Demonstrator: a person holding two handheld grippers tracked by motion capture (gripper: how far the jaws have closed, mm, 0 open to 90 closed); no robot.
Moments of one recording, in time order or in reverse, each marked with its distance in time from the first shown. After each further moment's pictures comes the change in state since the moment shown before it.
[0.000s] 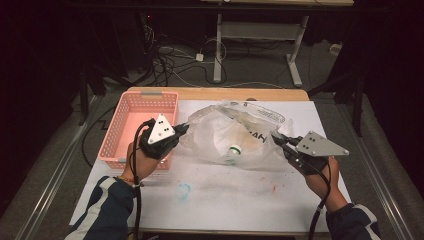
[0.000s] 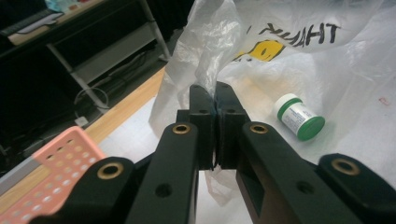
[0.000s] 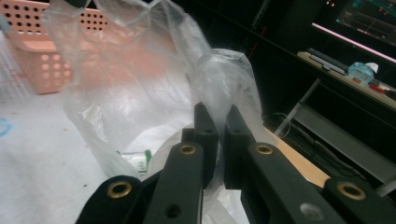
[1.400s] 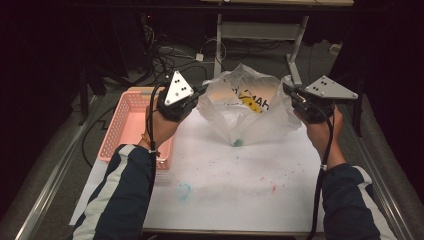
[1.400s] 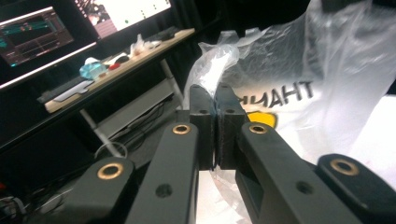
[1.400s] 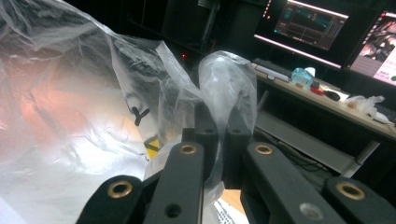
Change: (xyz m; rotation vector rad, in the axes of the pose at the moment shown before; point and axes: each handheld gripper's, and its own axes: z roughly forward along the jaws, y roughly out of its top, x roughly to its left) left arm 0.023 0.094 0.017 -0.204 0.056 0.037; right arm -0.084 0.054 0.041 -0.059 -0.173 0.103
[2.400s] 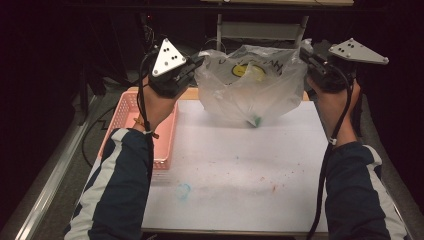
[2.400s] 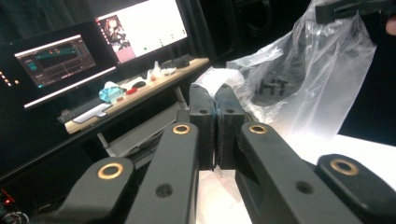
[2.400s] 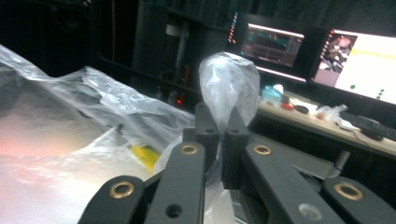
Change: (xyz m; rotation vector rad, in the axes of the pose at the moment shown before) left arm 0.025 0.055 -0.020 -0.089 0.050 -0.034; right arm -0.042 0.058 -0.001 -0.090 -0.096 0.105
